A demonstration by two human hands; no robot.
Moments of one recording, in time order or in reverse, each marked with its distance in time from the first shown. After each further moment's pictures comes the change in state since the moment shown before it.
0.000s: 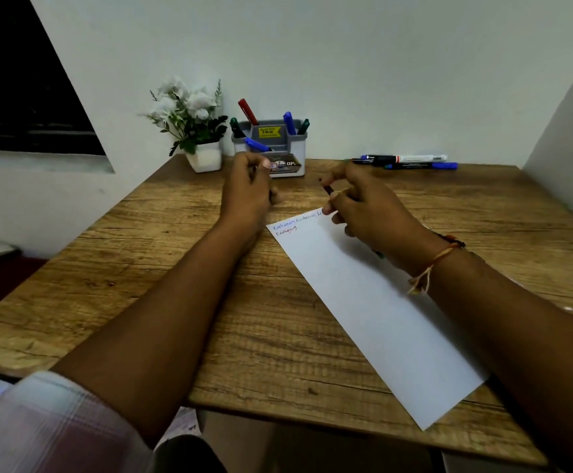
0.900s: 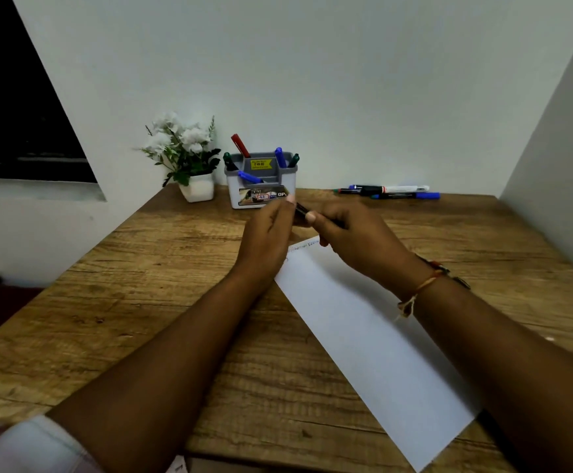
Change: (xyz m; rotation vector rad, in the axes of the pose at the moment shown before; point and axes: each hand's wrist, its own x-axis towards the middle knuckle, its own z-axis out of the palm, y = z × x) left_hand -0.024 -0.007 0.017 0.077 -0.224 0.233; right_hand 0.012 -0.001 -0.005 -0.273 0.006 -0.245
